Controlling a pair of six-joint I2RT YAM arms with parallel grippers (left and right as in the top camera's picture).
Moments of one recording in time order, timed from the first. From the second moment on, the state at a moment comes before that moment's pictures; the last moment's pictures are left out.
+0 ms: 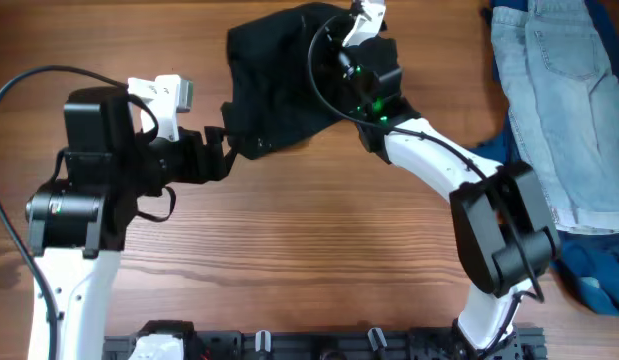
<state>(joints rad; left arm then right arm) -0.06 1.13 1.28 -0.96 0.48 -0.18 0.44 1.97 1.26 0.66 -0.01 0.59</state>
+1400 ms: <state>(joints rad) -0.20 1.56 0.97 -0.65 -0.04 -0.72 0.26 2.04 1.30 -0.36 0.07 0.31</state>
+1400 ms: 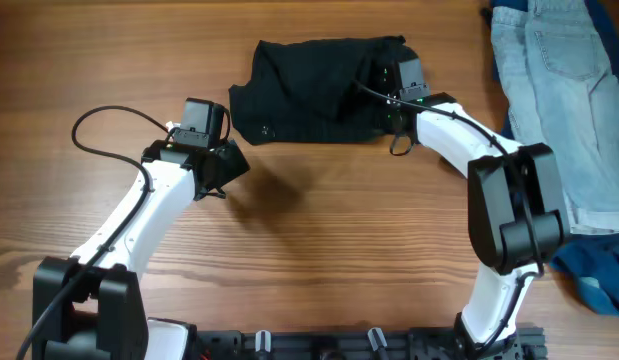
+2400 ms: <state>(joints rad) -0.83 1.61 0.96 -0.11 -0.33 -1.03 0.34 1.53 1.62 -0.60 -0.03 0.31</state>
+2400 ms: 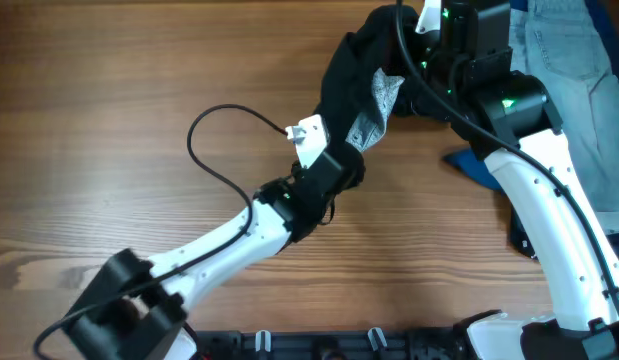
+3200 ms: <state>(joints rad) -0.63 1.50 0.96 -0.32 -0.50 -1.06 0.24 1.53 1.62 -0.61 -0.06 0.31</state>
